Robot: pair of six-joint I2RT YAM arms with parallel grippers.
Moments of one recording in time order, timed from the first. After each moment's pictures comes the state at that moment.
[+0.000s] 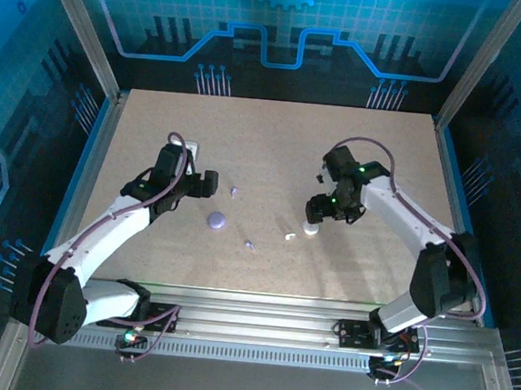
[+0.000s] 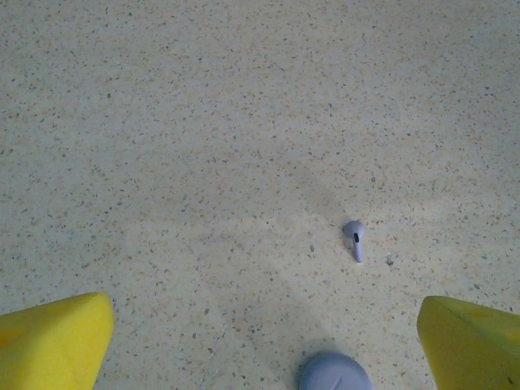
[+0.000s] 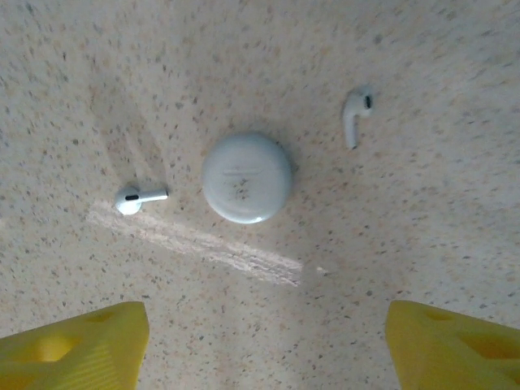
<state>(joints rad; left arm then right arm) -0.30 1.19 0.85 -0.41 -0.16 -0.25 0.44 1.56 1.23 -1.05 -0.07 0.20</state>
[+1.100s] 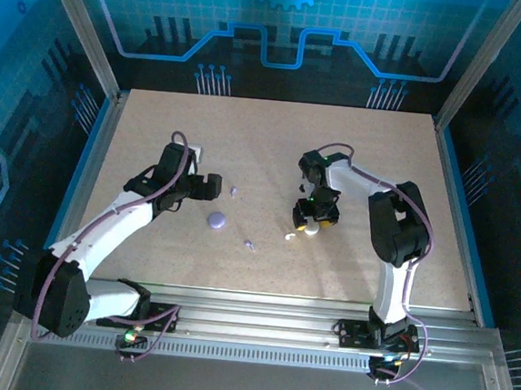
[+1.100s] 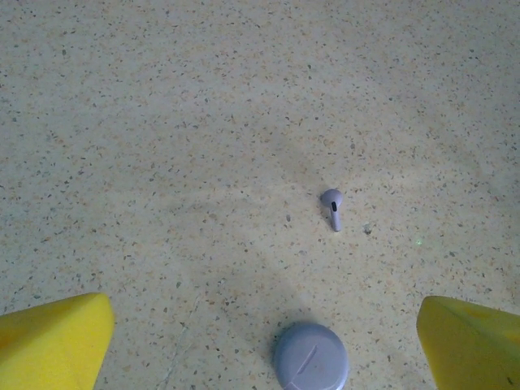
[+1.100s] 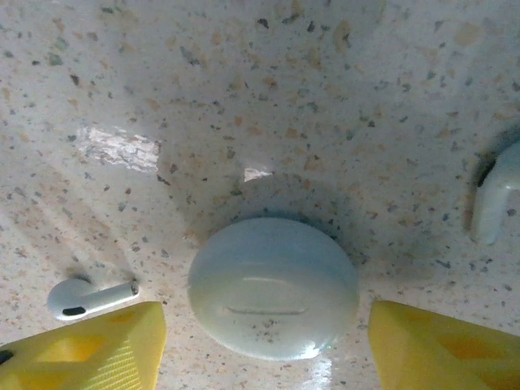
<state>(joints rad) -0.30 1.23 0.88 -0.47 -0.08 -0.28 0.46 1.97 1.39 -1.08 -0.12 0.24</state>
